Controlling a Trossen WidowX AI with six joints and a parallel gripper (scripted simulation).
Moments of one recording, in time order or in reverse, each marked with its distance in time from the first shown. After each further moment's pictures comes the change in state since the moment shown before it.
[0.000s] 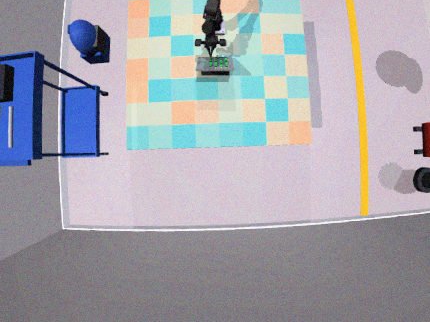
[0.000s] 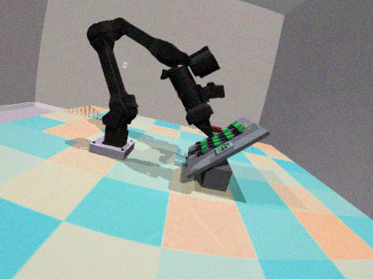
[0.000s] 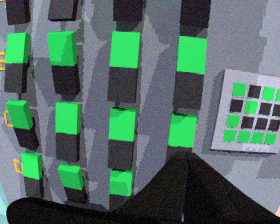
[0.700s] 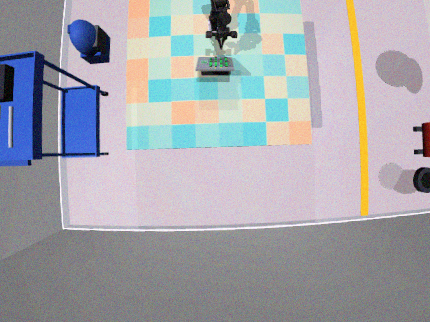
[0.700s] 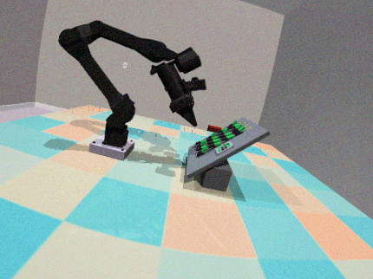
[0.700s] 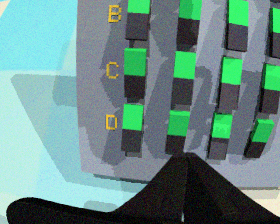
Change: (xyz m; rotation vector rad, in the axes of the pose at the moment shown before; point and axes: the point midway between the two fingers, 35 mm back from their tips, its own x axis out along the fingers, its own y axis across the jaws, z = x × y) arm -0.037 0.066 -0.031 0.007 0.008 0.004
